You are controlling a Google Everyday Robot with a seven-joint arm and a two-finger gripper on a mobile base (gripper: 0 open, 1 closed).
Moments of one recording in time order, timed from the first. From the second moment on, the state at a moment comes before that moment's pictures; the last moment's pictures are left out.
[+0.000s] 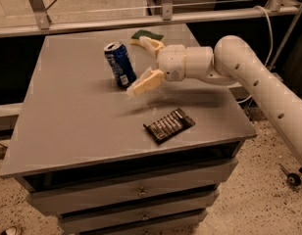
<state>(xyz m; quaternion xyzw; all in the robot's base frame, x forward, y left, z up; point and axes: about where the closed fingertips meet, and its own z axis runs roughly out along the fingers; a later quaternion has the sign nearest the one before) 0.640 0.032 0.897 -0.53 0.53 0.35 0.56</state>
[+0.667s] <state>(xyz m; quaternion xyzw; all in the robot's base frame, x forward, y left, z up) 0.630 -0.030 0.919 -0.54 0.57 0.29 0.54</state>
